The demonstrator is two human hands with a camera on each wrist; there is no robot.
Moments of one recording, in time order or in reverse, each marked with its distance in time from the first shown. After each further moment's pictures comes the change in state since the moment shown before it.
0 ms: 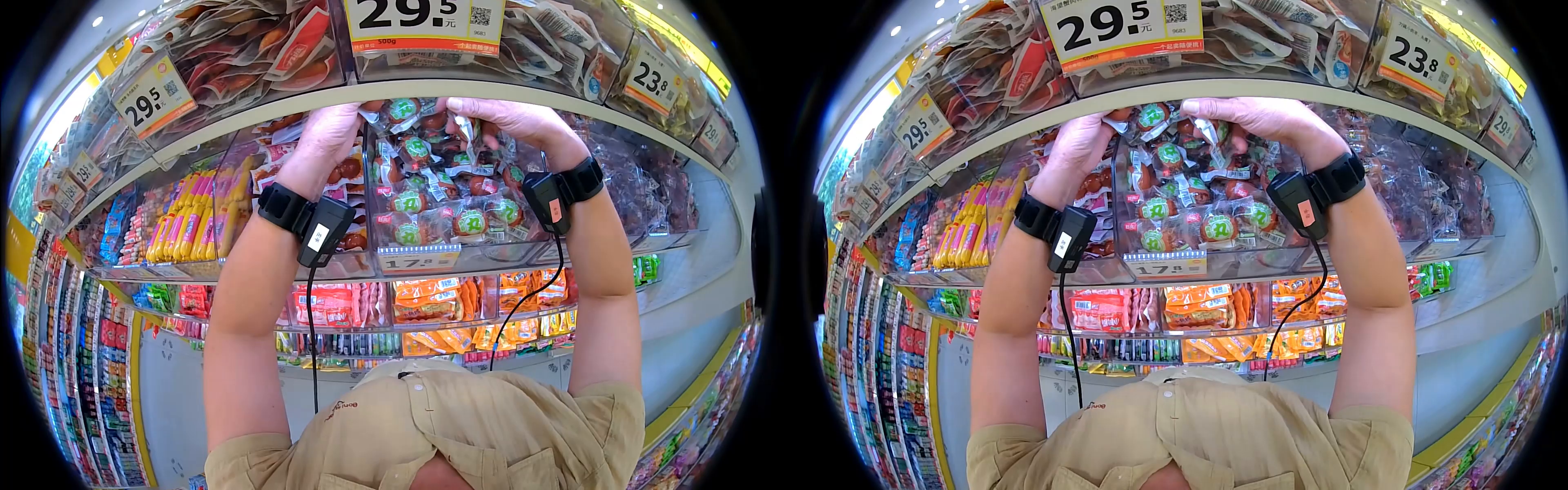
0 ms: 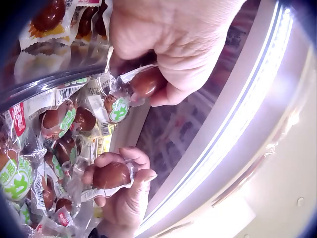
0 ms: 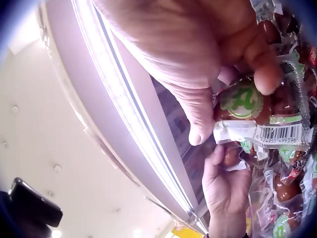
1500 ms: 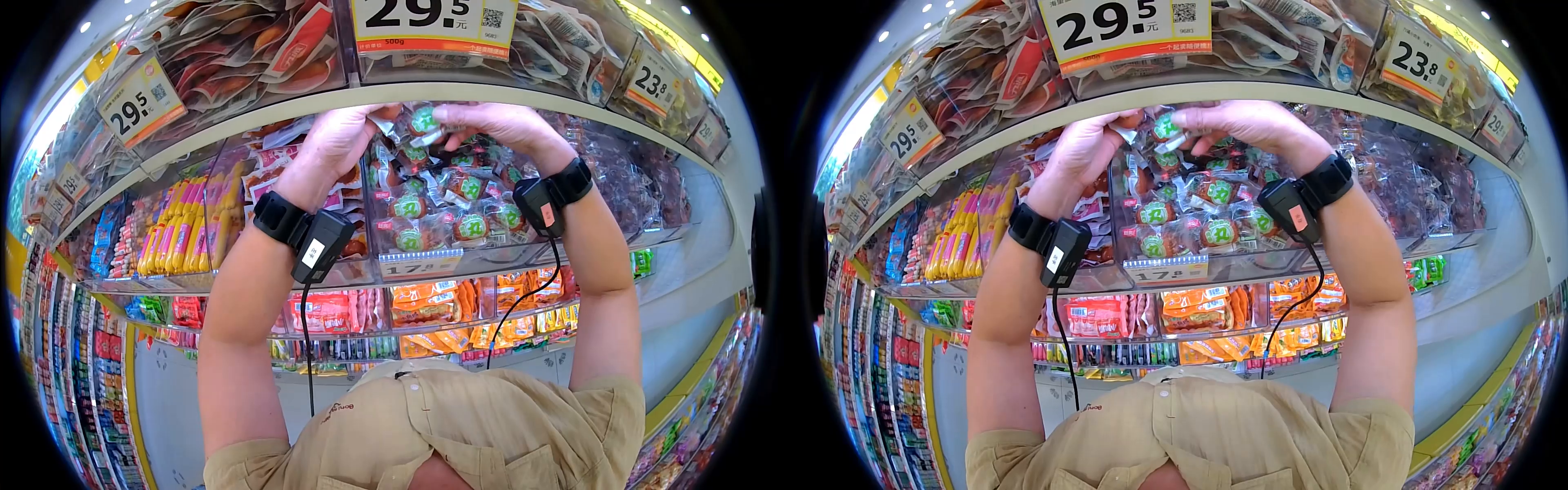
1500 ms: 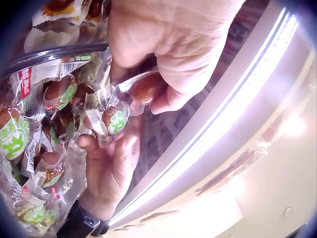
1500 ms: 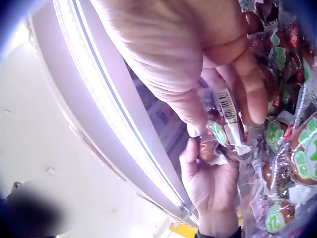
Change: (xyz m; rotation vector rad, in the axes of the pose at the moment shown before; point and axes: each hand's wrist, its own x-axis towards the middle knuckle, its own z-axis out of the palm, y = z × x) left_hand -0.007 0.002 0.013 -0.128 -0.119 -0.097; right_hand 0.004 -0.001 0.016 0.222 0.042 -0.084
